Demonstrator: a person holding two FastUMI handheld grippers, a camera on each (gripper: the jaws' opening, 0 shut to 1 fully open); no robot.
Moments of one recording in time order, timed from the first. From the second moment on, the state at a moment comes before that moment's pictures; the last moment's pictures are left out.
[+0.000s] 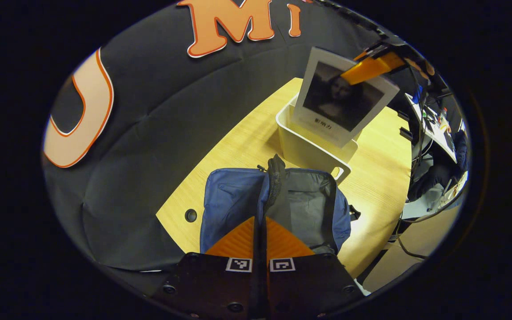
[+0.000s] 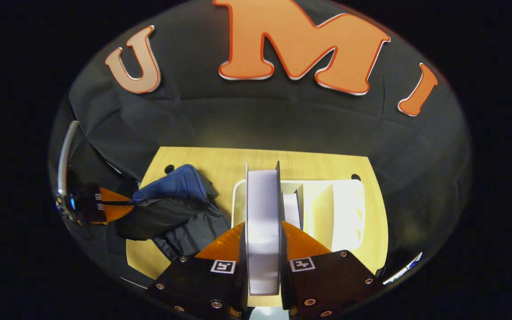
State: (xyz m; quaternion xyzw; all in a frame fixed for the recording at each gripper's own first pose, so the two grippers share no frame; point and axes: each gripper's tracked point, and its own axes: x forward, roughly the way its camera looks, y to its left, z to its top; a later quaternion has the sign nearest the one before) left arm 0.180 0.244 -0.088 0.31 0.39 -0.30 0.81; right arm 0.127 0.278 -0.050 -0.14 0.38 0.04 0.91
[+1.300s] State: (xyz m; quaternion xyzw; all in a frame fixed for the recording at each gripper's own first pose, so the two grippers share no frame) left arm 0.152 0.230 -0.071 0.34 0.35 -0.30 0.82; right arm 0.034 0.337 -0.219 0.40 0.31 0.08 0.86
